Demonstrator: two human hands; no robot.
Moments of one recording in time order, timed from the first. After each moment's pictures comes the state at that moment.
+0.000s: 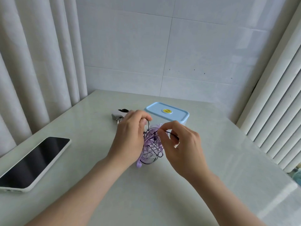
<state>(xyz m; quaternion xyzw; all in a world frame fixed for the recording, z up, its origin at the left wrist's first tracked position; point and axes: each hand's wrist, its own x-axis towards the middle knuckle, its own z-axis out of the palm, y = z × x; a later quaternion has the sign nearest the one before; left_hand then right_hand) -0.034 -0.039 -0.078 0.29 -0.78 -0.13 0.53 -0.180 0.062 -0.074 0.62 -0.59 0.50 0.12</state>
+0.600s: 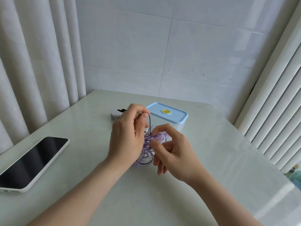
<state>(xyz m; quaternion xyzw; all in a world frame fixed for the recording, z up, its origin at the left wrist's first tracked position) -0.032 -0.026 -0.069 0.26 -0.74 -0.16 0.60 -0.167 0.077 -0.065 0.60 -0.59 0.48 -0.25</state>
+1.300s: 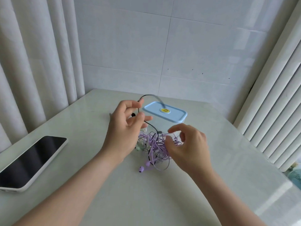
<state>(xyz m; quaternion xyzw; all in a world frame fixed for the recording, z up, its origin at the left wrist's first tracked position) -0.031 -0.026 -0.055 0.24 -0.63 -0.48 0.56 -0.193 0.068 -0.071 0.52 -0.73 0.44 0.08</state>
